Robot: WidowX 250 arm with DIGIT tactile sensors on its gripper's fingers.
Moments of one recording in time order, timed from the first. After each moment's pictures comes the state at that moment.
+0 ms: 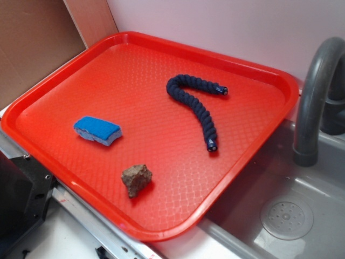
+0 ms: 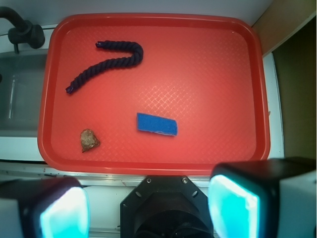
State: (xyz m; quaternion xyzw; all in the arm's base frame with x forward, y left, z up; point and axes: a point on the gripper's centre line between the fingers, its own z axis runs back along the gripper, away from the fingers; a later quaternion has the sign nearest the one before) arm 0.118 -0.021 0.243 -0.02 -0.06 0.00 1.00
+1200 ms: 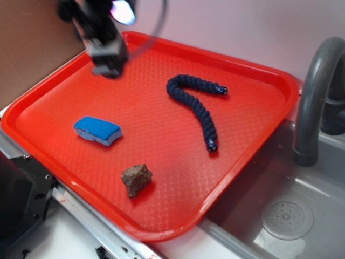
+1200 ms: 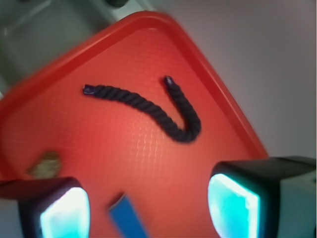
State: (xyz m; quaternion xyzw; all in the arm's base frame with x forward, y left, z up) arm 0.226 -0.100 0.145 0.11 -0.05 -0.49 0.86
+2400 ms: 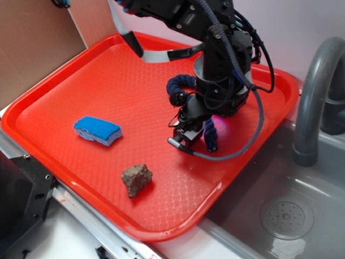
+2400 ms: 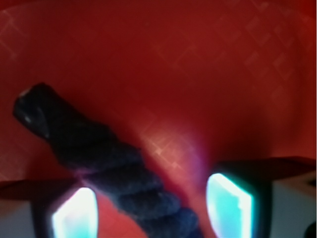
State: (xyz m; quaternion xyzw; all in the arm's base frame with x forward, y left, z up) arm 0.272 -0.136 0.018 0.11 0.07 -0.68 0.72
